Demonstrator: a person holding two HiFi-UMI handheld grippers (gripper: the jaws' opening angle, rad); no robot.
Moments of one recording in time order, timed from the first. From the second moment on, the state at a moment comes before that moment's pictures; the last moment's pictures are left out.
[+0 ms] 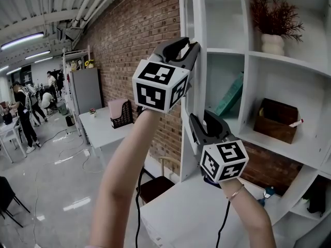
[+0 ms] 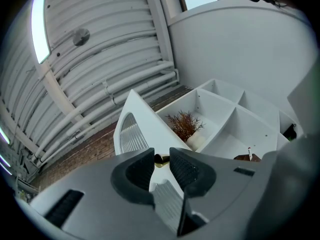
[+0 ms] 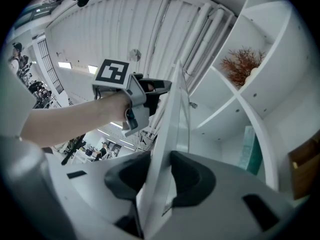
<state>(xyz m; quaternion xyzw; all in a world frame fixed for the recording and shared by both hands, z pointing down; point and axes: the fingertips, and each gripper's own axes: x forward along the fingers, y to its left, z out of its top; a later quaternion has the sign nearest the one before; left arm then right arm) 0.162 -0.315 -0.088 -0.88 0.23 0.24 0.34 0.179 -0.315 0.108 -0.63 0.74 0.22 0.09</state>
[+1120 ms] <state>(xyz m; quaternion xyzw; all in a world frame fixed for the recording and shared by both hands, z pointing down) 0.086 -0.353 -0.086 -0.87 0.25 0.24 0.35 0.105 -0.345 0.109 -0.61 0.74 0.25 0.09</state>
